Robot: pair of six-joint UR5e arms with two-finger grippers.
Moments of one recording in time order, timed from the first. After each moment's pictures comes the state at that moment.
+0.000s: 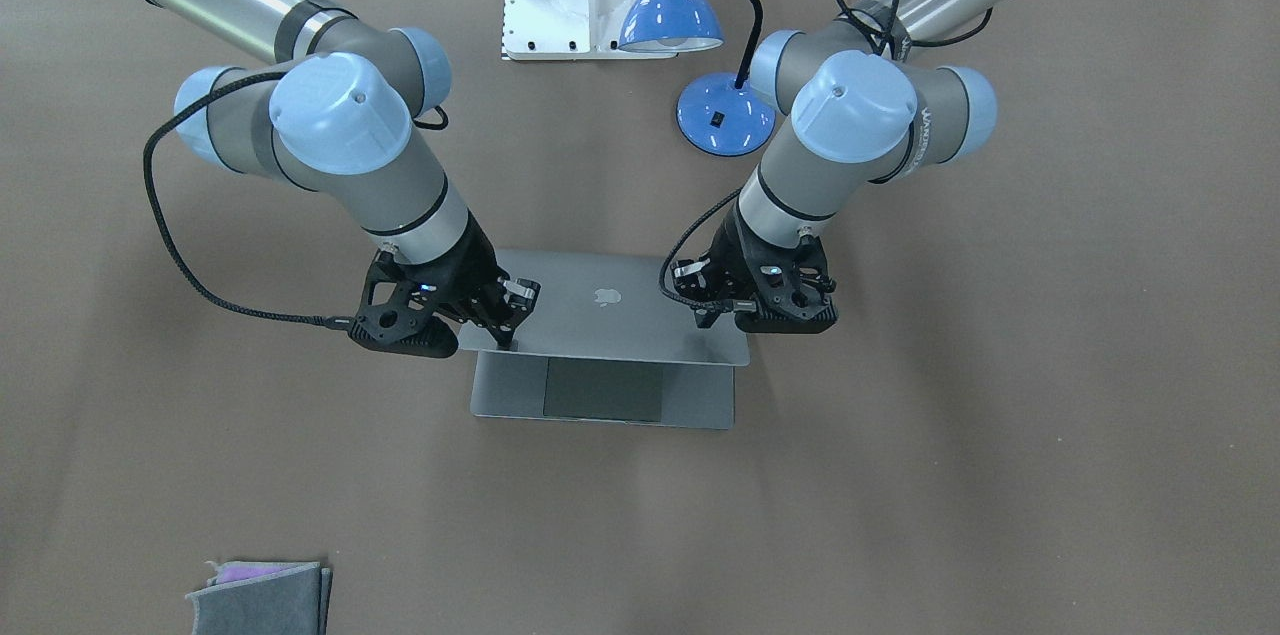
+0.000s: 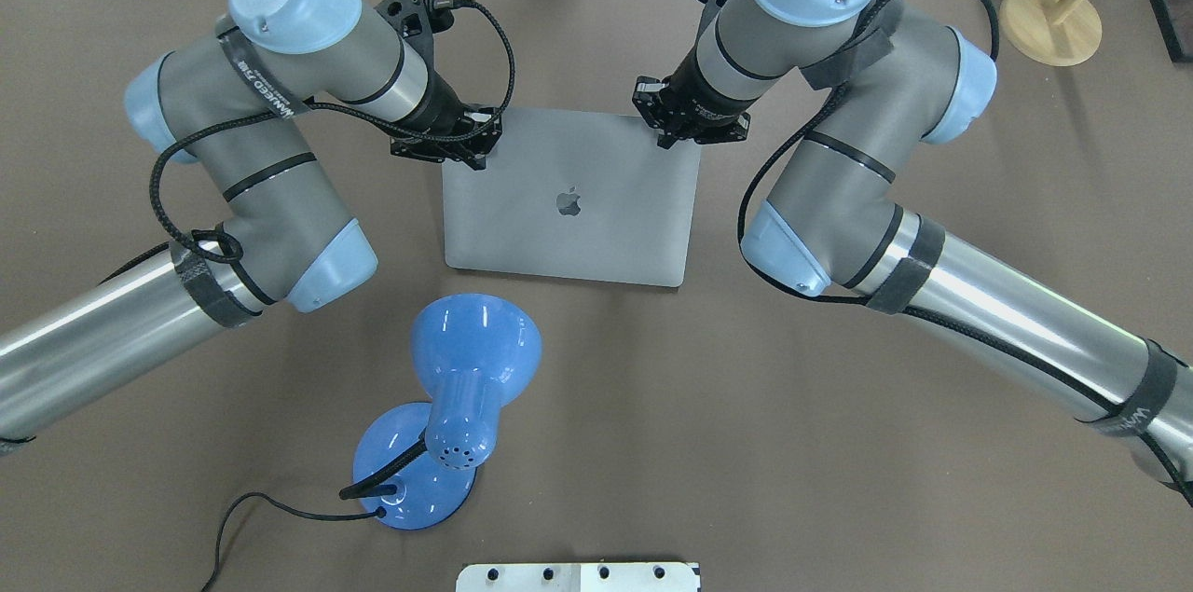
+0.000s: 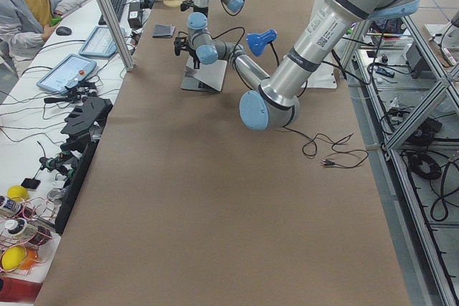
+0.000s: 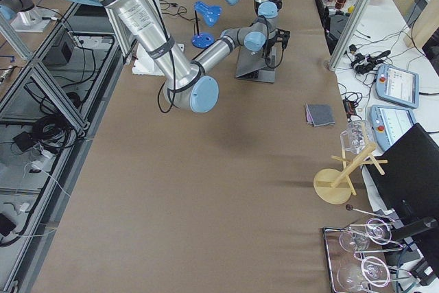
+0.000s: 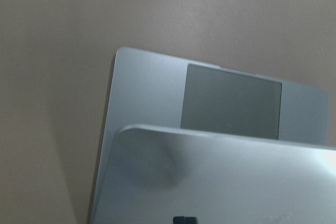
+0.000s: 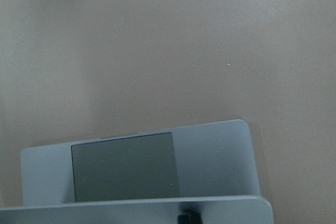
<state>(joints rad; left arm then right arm) -0.77 -2.33 -1.38 -1.99 -2.05 -1.22 0.77 -0.79 1.36 -1.22 2.06 1.37</state>
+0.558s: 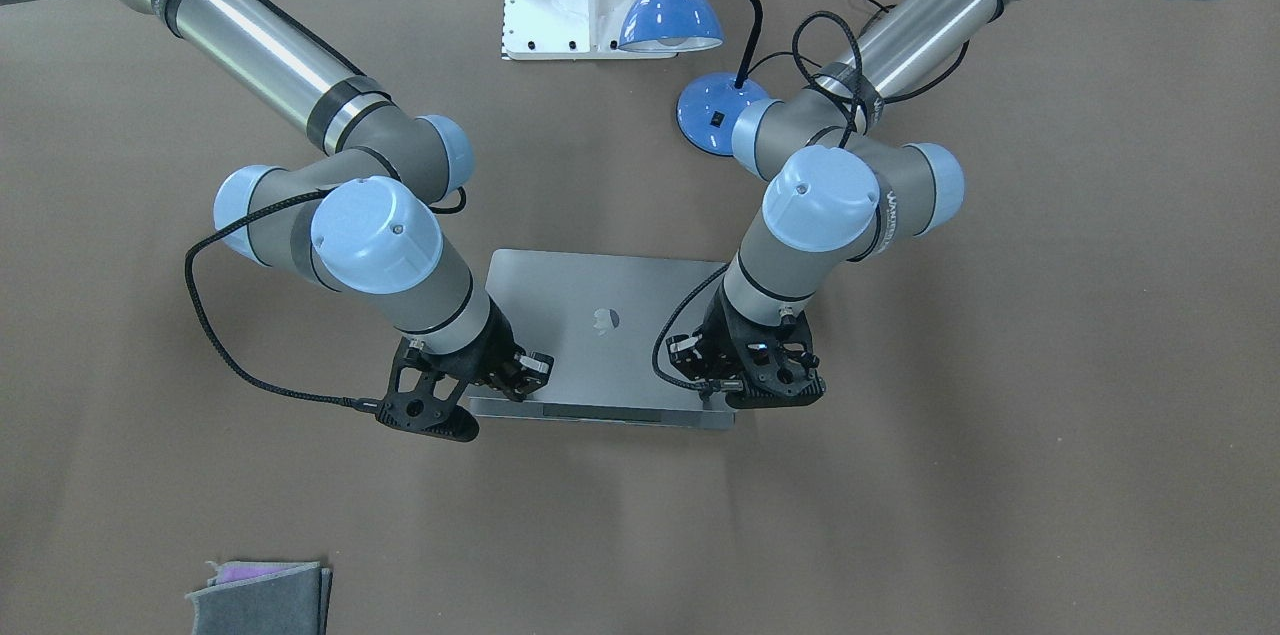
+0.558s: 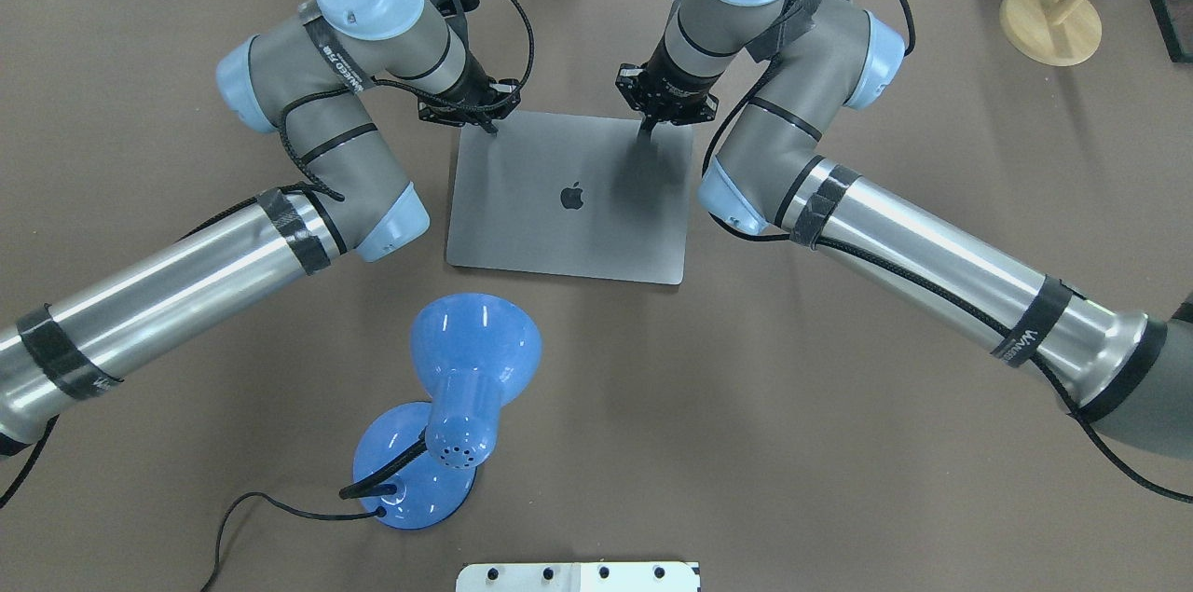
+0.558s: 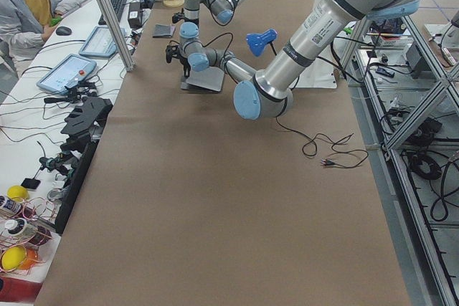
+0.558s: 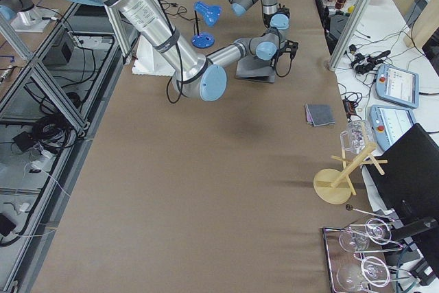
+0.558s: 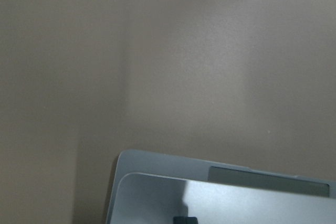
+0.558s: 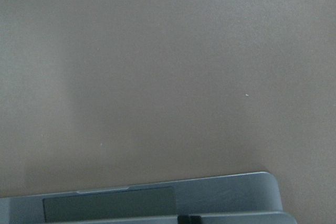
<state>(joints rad) -0.76 -2.42 -1.13 -2.09 -1.99 -1.20 0.78 -0.68 1.09 -1.10 2.10 1.37</state>
